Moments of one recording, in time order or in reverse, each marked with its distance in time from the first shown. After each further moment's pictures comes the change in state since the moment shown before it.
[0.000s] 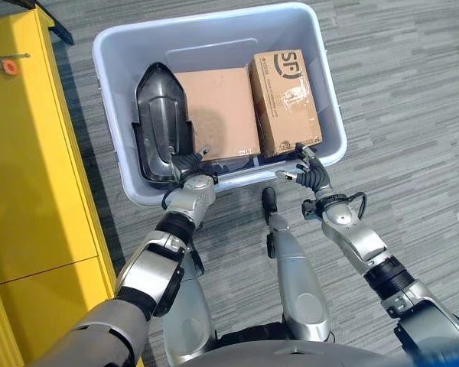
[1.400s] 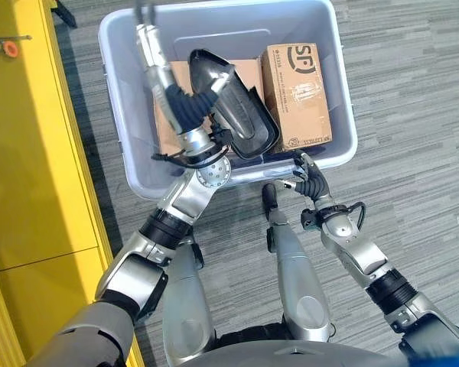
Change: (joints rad) left arm 0.138 0.078 -0.148 -0.704 0.782 -0.251 0.246; right arm 0.127 -0.005 0.039 -0.056 -0.002 -0.062 -0.026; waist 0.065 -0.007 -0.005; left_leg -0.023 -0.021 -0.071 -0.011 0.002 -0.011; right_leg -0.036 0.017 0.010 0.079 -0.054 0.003
